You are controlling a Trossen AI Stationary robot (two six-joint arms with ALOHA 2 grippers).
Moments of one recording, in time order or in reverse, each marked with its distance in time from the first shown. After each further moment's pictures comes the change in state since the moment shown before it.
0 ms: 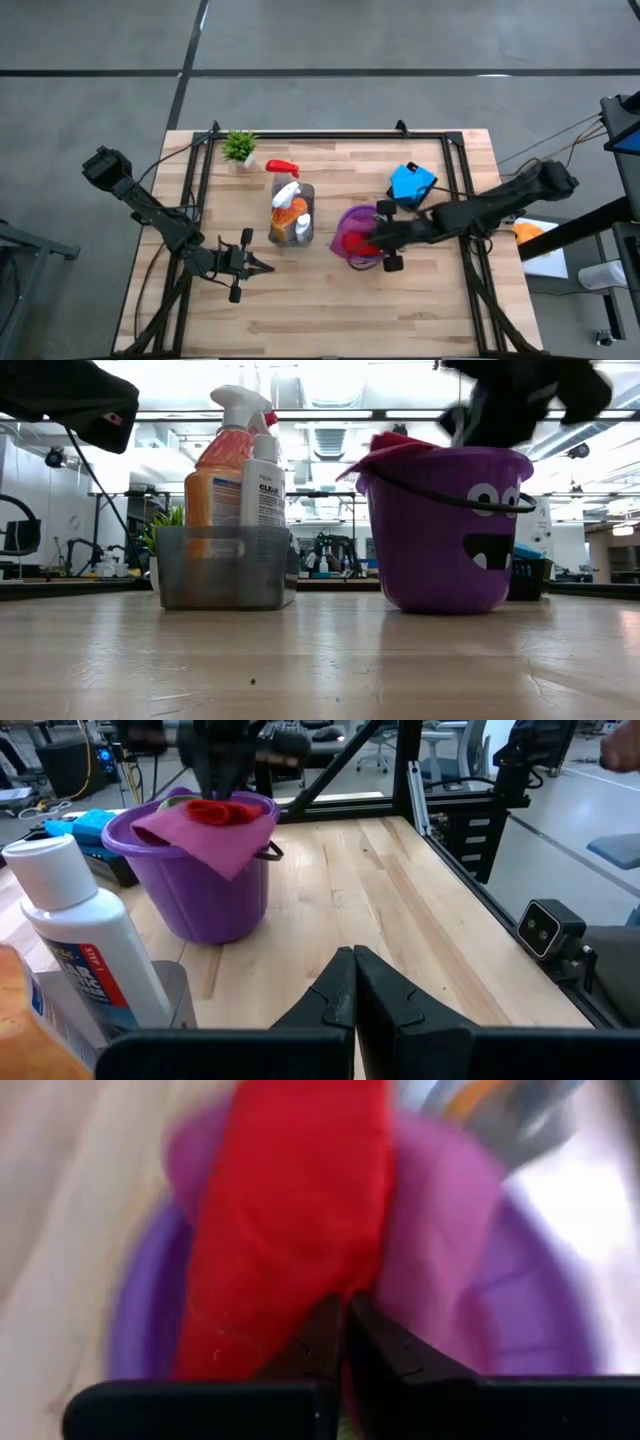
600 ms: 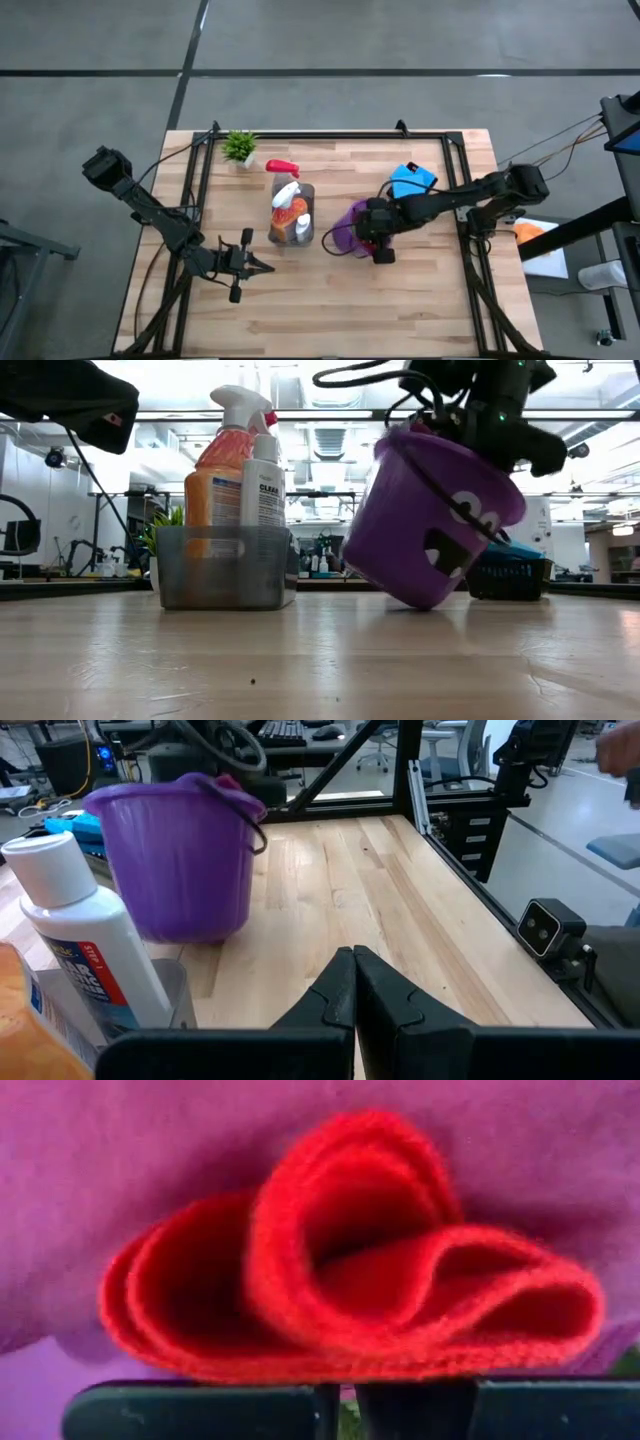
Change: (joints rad) left arm 0.000 0.000 0.000 -0.001 0.000 -0.004; right arm -0.185 0.279 0.158 -0.243 -0.251 0.016
